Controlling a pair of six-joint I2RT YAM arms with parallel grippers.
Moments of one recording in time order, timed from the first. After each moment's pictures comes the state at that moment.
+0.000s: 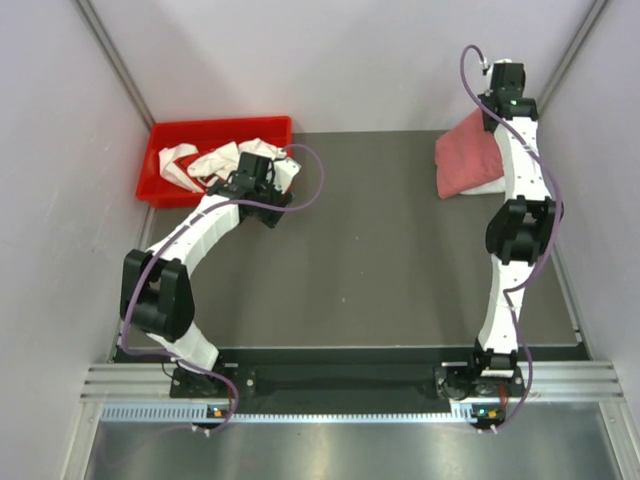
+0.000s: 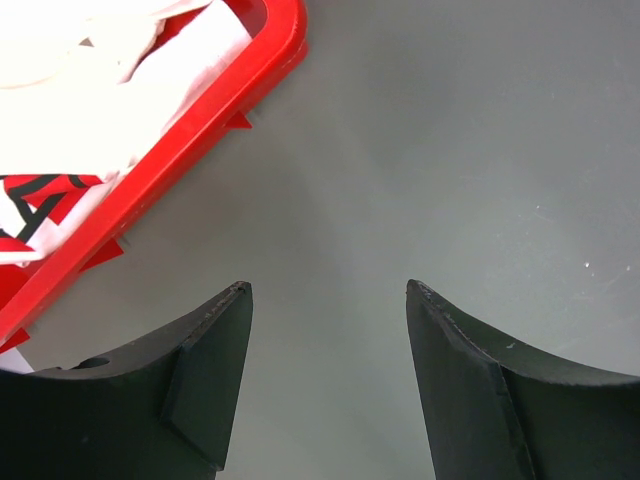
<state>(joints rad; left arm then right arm) -0.32 1.63 1.30 -0.53 -0.02 0.37 -0.06 2.29 2.44 -0.80 0.31 -0.26</state>
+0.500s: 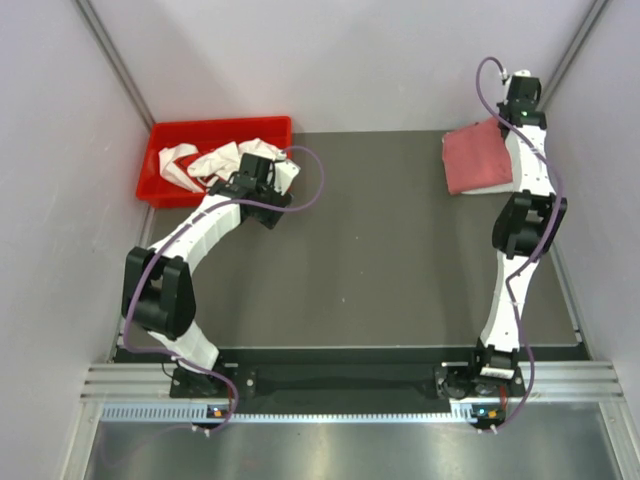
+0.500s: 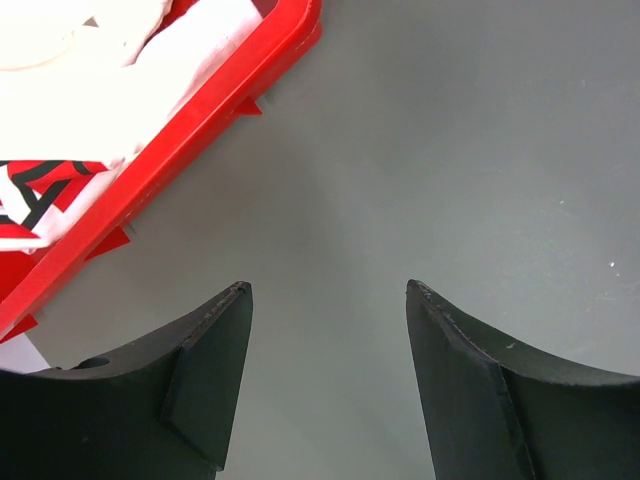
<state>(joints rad) -0.32 1.65 1.29 -0.53 -0.05 0.37 -0.16 2.40 2.43 -0.63 0.33 -0.31</state>
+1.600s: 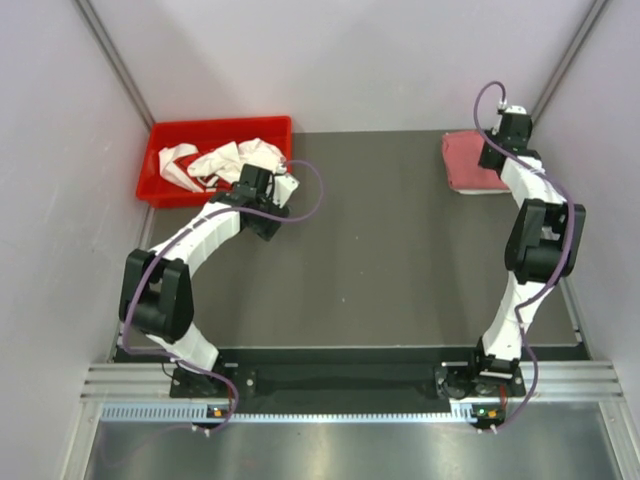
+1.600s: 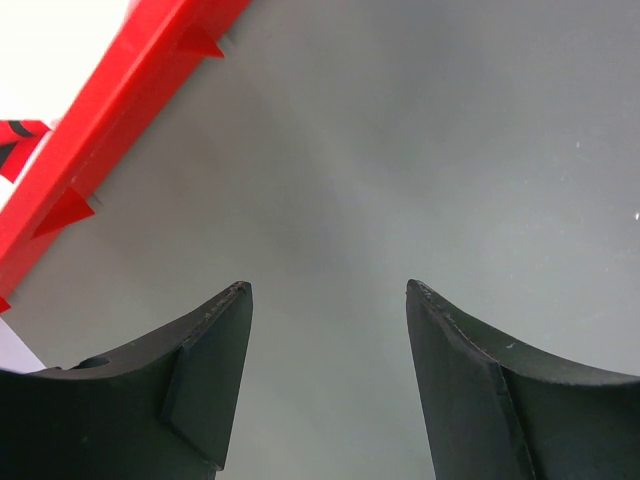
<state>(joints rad) -0.32 1.63 1.21 -0.53 -0.06 0.40 -0.14 2.00 1.64 -0.25 0.10 0.03</state>
